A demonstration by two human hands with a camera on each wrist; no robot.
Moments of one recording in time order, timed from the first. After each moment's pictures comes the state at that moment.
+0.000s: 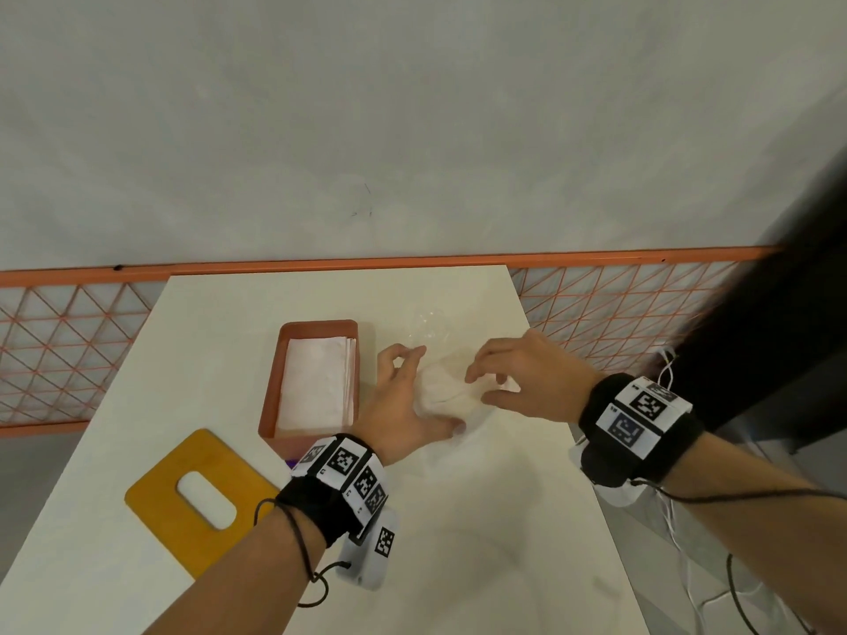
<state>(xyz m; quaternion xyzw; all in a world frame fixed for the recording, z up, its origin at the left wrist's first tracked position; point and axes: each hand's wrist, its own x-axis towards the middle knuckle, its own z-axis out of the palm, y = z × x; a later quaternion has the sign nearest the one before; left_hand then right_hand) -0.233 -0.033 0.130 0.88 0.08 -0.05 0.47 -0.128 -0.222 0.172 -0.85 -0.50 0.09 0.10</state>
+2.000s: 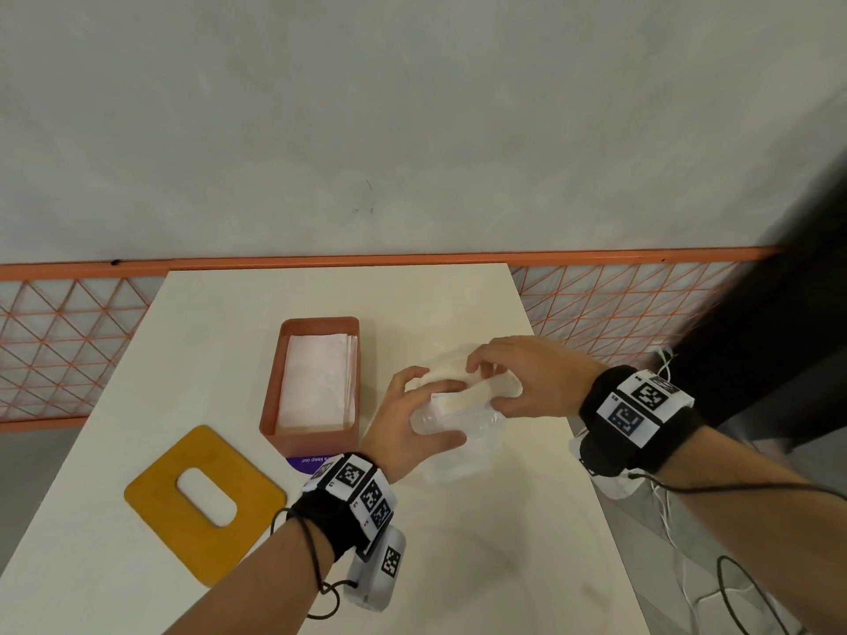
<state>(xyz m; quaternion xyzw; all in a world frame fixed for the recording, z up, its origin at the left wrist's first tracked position) -0.246 -0.031 0.093 0.83 0.02 0.00 0.56 -0.127 -0.218 0.180 -0.87 -0.46 0.17 0.08</state>
